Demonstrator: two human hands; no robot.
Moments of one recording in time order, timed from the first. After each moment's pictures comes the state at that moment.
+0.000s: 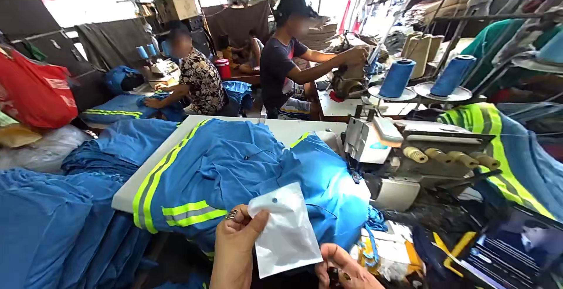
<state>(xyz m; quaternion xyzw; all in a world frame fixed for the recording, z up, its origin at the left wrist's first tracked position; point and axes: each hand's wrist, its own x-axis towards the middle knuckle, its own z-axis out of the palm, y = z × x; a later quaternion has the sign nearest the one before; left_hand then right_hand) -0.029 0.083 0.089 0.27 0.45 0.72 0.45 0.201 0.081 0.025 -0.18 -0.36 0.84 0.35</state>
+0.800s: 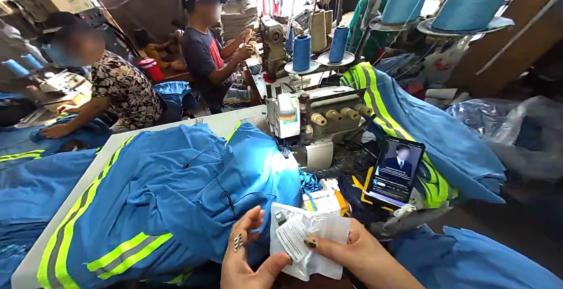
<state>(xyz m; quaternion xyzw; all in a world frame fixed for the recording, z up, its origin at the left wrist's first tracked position) 0.033 0.065 0.057 0.59 0.43 0.53 0.44 0.250 0.064 0.059 -0.38 -0.49 0.59 0.52</state>
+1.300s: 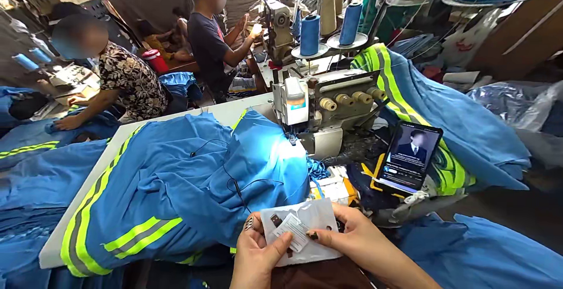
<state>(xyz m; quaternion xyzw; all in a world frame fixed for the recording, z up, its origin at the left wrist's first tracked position) 0.043 0.059 0.057 0.31 0.43 0.53 0.66 0.244 0.069 0.041 -0.43 -0.56 0.52 0.48</state>
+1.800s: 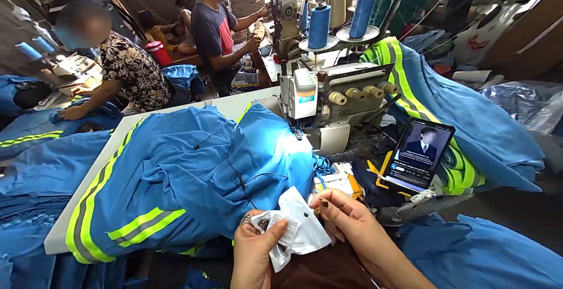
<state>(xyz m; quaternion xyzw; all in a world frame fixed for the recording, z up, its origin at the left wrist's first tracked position) 0.047 0.066 0.042 0.22 0.48 0.58 0.61 0.236 0.075 0.033 -0.47 -0.47 0.56 0.50</state>
